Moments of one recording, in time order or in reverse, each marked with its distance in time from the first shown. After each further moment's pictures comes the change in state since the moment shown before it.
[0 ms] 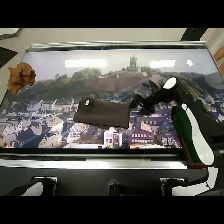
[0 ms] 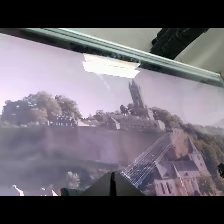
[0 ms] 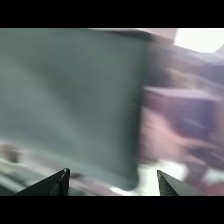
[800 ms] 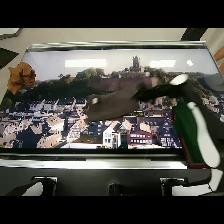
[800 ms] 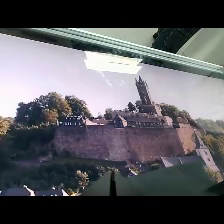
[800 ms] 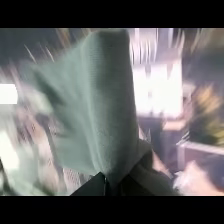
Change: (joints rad) left arm 0.000 0.002 -0.006 0.001 -0.002 0.040; right arm -0.100 0.052 0.068 0.196 -0.134 -0.097
